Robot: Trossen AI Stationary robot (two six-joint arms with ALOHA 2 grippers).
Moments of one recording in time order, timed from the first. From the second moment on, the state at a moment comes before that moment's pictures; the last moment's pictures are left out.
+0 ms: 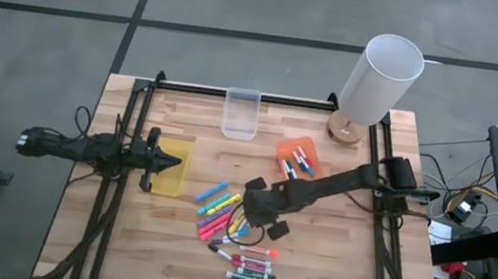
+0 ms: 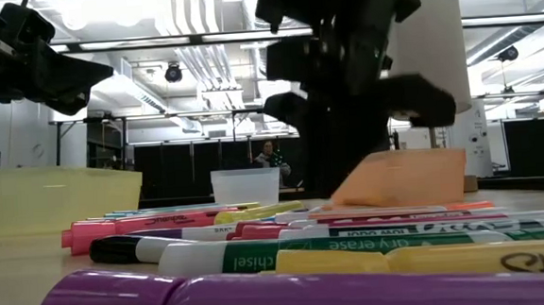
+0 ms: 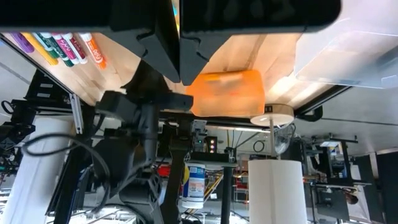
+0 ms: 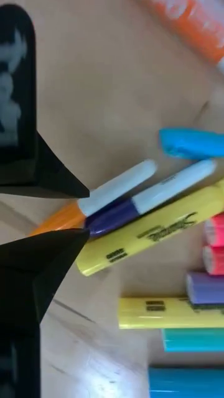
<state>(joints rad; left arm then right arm) -0.11 0.05 0.03 0.00 -0.17 -0.06 0.20 1.98 1.32 -0.55 0.06 -0.40</state>
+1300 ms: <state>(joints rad) -0.11 0.05 0.03 0.00 -0.17 -0.06 0.17 1.90 1.58 -0.99 0.29 -0.07</state>
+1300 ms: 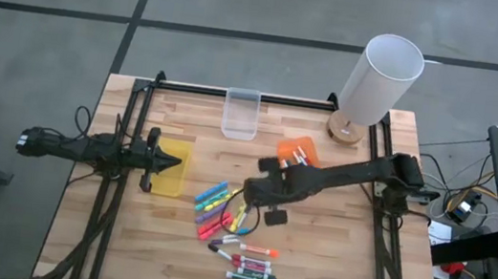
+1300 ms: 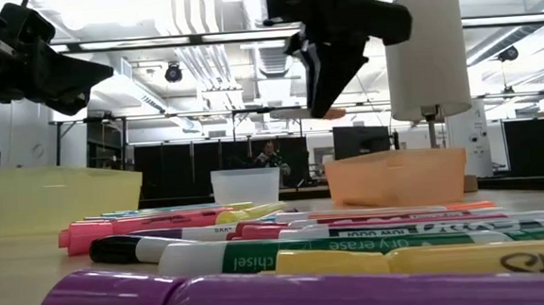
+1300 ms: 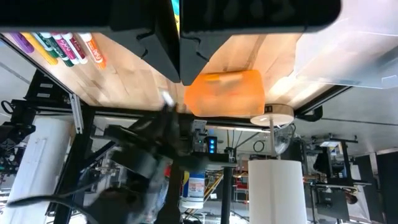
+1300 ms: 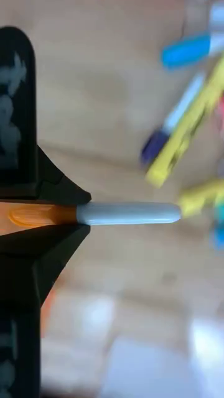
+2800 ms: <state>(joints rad) -0.11 0.05 0.03 0.00 -0.17 -0.06 -0.23 1.72 1.11 -0.87 0.20 0.23</state>
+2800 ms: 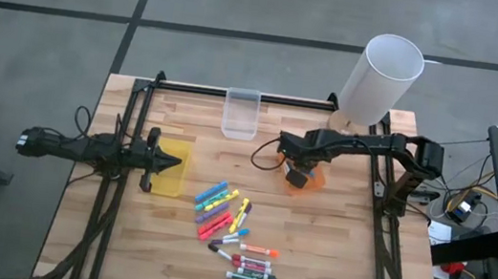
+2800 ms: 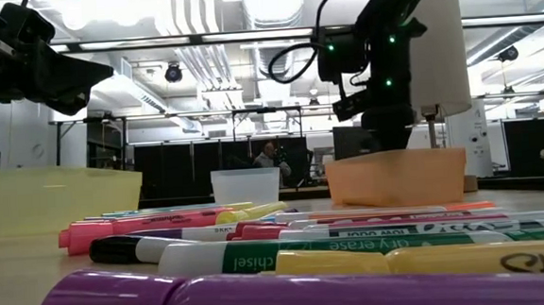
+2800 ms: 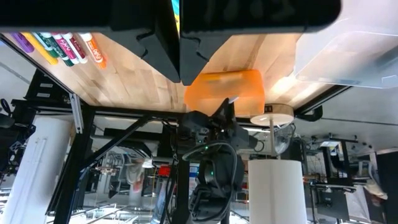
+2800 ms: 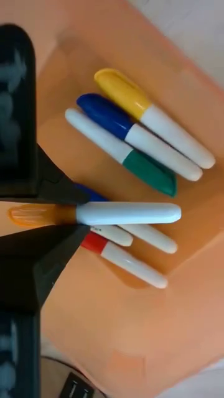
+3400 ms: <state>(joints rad) -0.11 0.05 0.03 0.00 -0.17 -0.06 -0.22 1.68 1.23 -0.94 0.19 0.19</state>
